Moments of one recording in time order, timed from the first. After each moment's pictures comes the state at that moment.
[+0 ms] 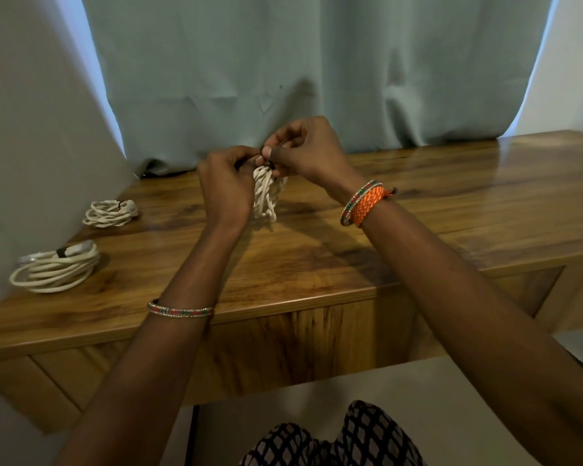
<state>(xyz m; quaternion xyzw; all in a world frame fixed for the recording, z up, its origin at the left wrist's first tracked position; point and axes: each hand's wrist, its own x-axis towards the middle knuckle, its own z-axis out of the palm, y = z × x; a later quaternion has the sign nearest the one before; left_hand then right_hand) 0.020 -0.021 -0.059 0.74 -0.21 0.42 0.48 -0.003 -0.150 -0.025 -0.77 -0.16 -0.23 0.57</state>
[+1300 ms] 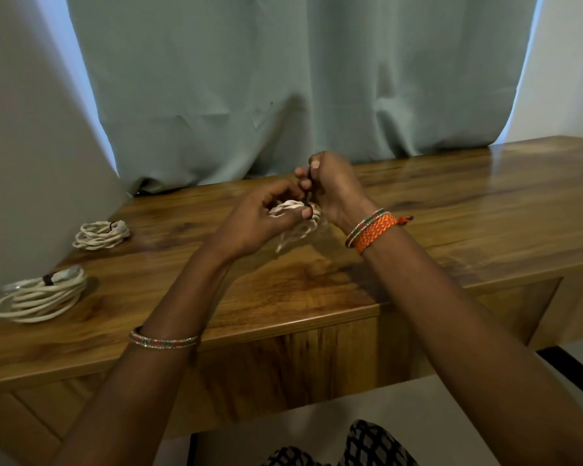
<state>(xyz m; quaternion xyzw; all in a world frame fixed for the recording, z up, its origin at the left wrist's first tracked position) 0.020 -0.035 -0.068 0.76 -0.44 0.12 0.45 0.000 -0.168 -0.032 -0.60 0.05 -0.16 0.79</state>
